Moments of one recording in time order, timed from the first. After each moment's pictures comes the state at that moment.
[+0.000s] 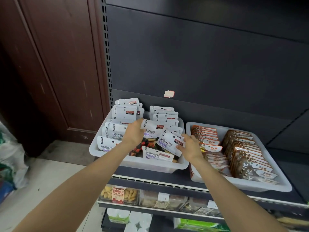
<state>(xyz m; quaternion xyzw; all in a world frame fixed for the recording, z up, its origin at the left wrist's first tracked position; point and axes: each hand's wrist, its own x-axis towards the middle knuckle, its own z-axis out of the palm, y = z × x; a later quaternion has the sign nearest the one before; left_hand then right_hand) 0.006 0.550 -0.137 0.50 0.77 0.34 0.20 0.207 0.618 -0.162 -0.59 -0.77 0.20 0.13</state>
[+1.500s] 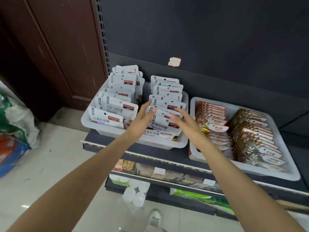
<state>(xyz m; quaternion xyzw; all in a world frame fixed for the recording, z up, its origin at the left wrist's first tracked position) 0.054 0.537 -0.174 0.37 0.62 0.51 0.47 0.216 0.620 -0.160 -0.44 -0.71 0.52 0.18</state>
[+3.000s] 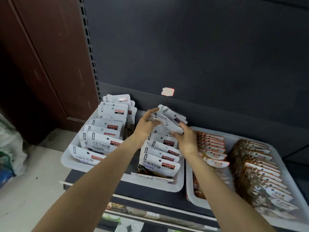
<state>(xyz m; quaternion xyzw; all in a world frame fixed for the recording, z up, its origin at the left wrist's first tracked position) 0.034 0.658 -0.166 0.32 0.60 0.57 0.46 0.182 0.707 -0.176 -0.48 -0.72 0.40 0.30</state>
